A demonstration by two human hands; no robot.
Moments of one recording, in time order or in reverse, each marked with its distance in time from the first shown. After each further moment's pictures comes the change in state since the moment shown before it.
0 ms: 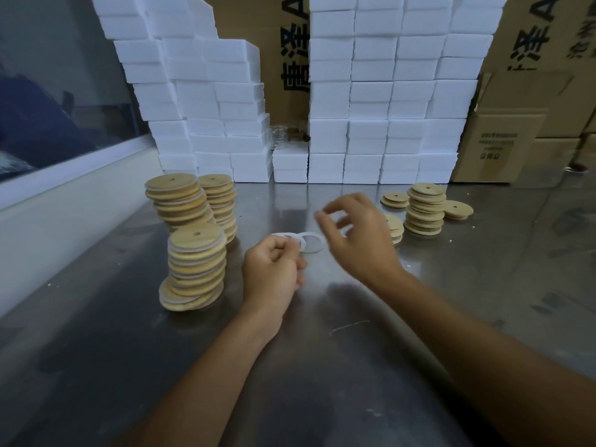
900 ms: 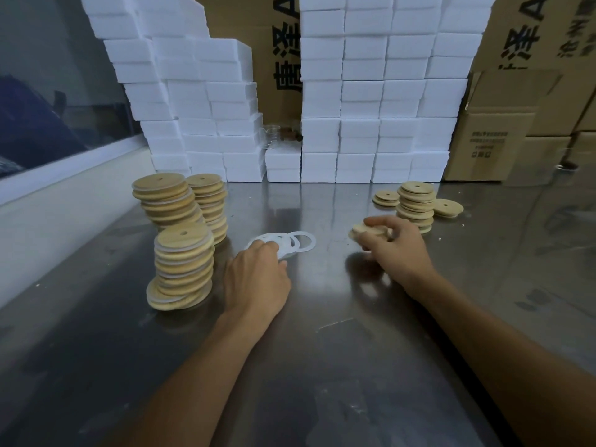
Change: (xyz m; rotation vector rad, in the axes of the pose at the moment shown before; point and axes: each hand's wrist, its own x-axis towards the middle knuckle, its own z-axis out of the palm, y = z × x) left_hand 0.004 0.000 -0.011 1.244 -0.047 0.340; right_hand -0.009 0.061 -0.038 0.278 -0.053 0.502
